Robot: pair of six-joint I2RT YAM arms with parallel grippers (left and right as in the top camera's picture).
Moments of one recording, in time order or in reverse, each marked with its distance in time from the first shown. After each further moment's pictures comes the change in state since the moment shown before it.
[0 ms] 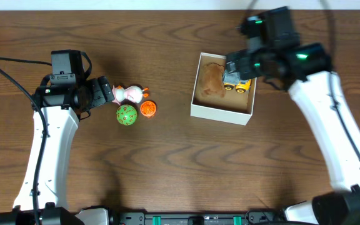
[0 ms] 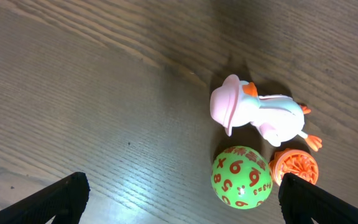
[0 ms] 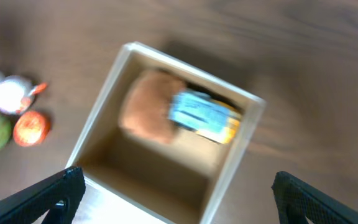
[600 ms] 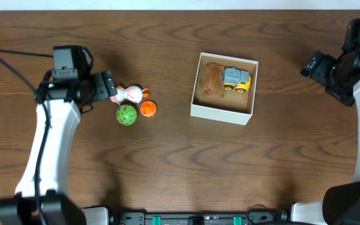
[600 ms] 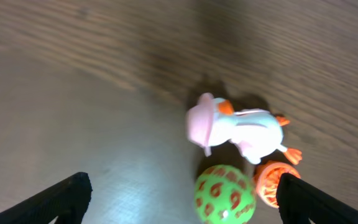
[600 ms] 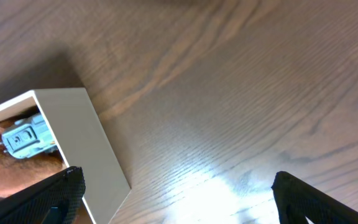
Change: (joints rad) left arm -0.005 0.075 0.016 0.093 0.078 0.059; right arm -0.431 -0.005 -0.071 -0.168 0.071 0.323
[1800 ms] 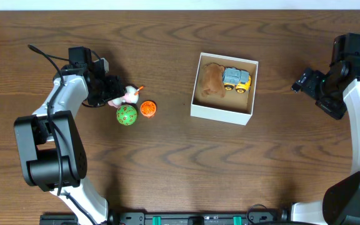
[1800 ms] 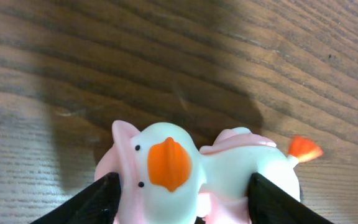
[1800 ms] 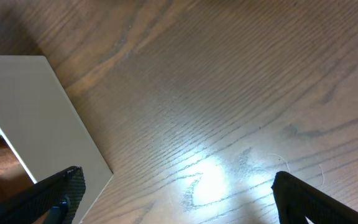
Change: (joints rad) left arm 0.056 0.428 0.033 0.175 0.319 0.041; right arm 0.000 0.003 -0.162 0.030 -0.012 0.025
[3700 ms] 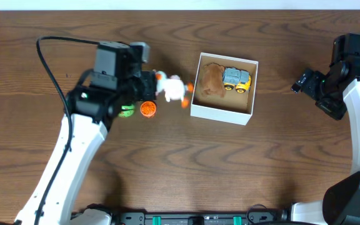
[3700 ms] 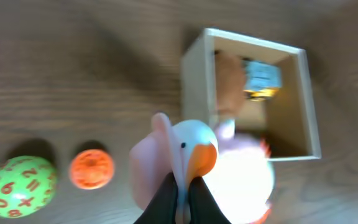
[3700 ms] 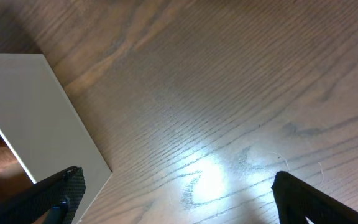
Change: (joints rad) left arm -0.428 -0.566 0.028 -0.137 -0.038 -0.125; right arm 0.000 0.000 -0.001 -0.006 0.000 0.000
